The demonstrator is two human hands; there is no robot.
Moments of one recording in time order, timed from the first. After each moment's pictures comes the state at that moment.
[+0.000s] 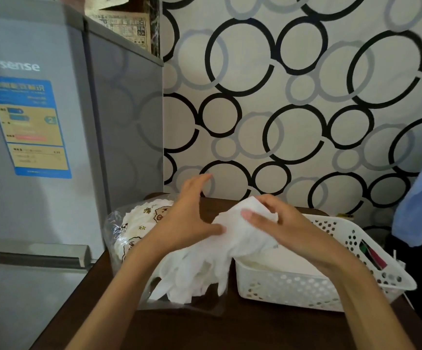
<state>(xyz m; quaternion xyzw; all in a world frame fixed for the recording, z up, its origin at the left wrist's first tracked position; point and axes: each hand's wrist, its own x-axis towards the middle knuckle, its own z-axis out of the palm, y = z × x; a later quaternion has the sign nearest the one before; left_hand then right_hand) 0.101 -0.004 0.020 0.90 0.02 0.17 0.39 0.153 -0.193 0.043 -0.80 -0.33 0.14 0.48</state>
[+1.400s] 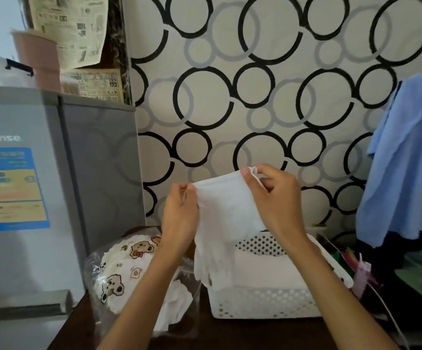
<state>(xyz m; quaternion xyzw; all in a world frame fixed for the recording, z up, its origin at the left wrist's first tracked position) 0.120 -0.071 0.077 0.74 0.11 0.36 0.55 0.157 -0.213 0.102 -0.70 -0.30 -0.31 0.57</state>
